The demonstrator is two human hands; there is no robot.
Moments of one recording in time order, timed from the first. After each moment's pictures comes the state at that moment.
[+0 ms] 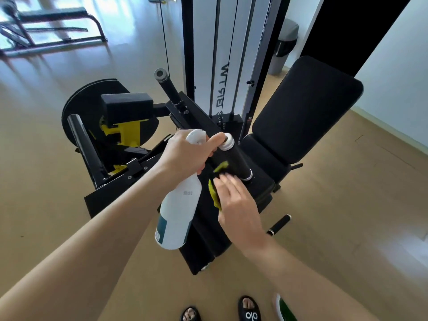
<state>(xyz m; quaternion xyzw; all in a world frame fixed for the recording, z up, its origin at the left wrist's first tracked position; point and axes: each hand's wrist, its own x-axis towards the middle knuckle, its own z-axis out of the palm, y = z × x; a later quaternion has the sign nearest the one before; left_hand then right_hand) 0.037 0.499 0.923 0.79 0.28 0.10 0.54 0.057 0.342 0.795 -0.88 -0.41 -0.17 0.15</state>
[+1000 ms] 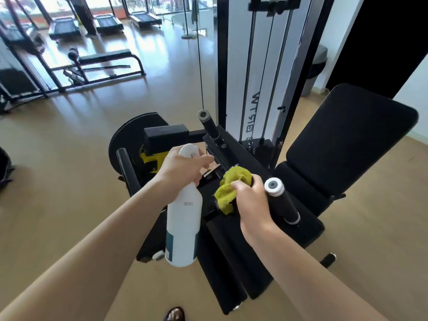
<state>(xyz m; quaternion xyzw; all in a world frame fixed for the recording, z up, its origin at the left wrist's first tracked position) 0.034 0.604 0.940 0.76 0.35 0.11 0.54 0.069 0.451 0.907 -0.63 0.02 0.27 0.73</state>
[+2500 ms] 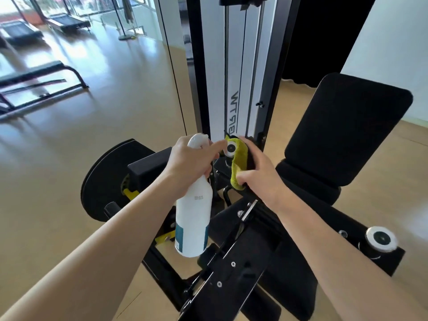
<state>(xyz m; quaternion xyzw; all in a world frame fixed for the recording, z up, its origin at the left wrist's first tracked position) 0.137 0.751 0.956 0.79 0.24 0.06 0.56 0.184 0.593 0.897 -0.73 -0.17 0.15 0.64</state>
